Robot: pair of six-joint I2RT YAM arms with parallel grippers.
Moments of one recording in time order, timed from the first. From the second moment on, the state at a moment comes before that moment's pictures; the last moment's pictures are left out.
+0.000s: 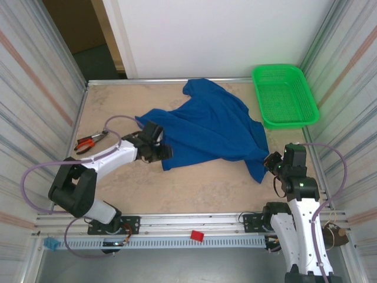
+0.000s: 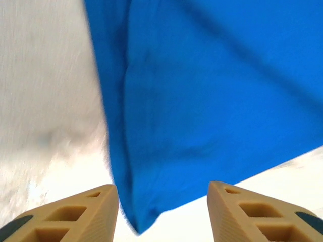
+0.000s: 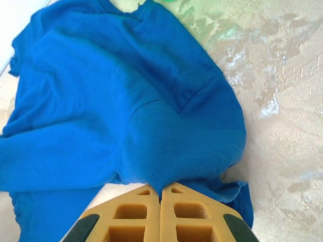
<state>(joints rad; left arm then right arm) -0.57 1.48 0.87 -0.53 0.07 -0.64 -0.03 0.55 0.63 -0.85 -0.06 0.73</state>
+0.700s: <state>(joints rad) -0.66 1.57 0.83 -0.48 -0.06 -0.77 -0.03 0.56 0.64 -0.84 -0.08 0.72</state>
